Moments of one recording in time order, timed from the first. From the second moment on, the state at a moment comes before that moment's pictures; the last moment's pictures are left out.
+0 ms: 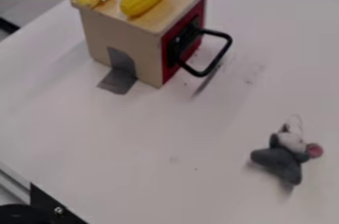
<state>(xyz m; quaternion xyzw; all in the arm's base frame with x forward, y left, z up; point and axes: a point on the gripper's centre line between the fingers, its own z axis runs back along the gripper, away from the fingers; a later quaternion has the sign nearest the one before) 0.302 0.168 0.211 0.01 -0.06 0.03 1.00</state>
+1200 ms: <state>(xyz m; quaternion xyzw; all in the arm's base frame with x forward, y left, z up) 0.379 -0.009 0.171 -0.01 -0.08 -0.13 0.99</state>
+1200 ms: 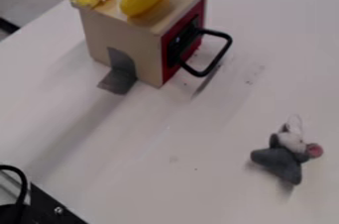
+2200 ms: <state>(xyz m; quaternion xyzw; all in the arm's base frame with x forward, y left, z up) 0.363 -0.032 0.050 0.06 0.01 -0.04 1.00</state>
